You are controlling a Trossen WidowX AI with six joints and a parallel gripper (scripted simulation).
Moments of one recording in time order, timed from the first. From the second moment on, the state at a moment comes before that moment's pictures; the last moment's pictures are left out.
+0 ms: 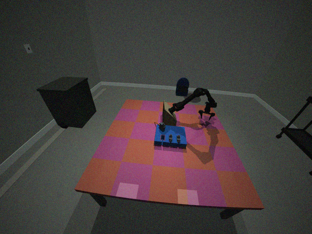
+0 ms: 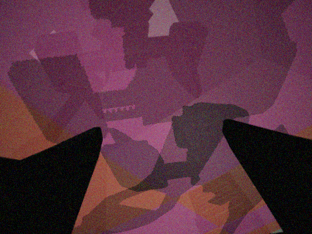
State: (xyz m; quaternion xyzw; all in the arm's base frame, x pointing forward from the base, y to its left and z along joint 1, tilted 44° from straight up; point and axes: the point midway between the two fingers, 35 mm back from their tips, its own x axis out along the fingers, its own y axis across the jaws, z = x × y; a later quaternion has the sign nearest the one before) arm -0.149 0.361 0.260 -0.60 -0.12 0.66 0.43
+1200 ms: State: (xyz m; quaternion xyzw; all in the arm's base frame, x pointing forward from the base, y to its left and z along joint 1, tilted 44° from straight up) arm 0.008 0.379 0.238 -0.54 0.10 0.58 0.59
